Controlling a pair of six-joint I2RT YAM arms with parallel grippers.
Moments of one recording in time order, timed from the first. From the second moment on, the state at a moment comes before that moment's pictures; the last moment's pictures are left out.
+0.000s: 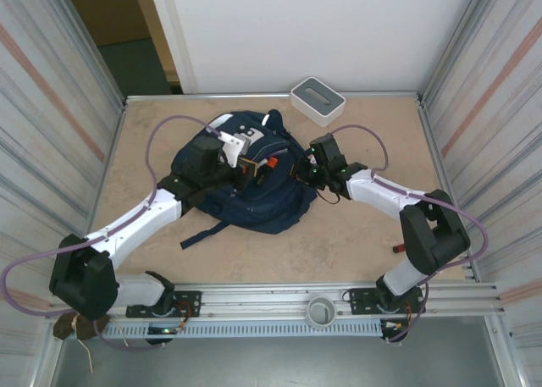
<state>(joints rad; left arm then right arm) -0.56 1.29 0.91 -0.13 0.28 -0.16 0.53 1.58 0.97 -0.17 -0.16 0.84</state>
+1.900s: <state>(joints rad) -0.53 1.38 0.77 -0.15 0.26 1.16 0.24 1.67 1.22 -0.51 -0.60 0.54</state>
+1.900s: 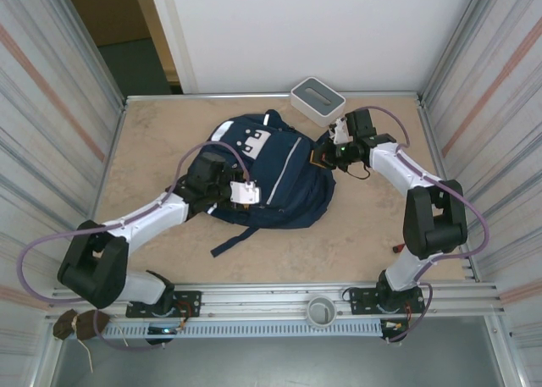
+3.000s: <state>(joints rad) -0.57 1.49 0.81 -0.15 0.30 1.18 0.23 1.77 1.32 -0.51 -0.66 0.55</state>
